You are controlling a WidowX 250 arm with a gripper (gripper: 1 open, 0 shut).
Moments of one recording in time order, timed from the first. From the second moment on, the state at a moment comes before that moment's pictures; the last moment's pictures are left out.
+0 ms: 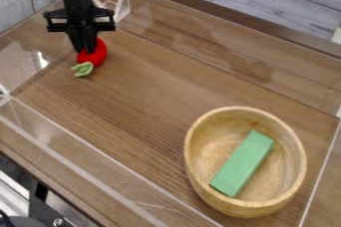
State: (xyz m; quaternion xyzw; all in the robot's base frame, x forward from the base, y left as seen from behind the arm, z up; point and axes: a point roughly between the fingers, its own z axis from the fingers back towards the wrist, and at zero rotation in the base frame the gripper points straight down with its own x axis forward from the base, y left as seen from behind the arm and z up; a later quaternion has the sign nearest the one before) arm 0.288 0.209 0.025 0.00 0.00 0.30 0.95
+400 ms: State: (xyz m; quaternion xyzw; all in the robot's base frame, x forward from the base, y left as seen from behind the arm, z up) arm 0.285 0.206 0.024 0.00 0.00 0.28 0.96
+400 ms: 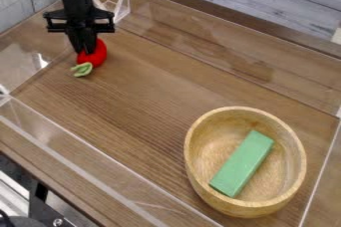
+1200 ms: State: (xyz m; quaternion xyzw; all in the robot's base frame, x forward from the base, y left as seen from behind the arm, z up) arm 0.276 0.208 0.033 -0.01 0.03 0.18 0.98
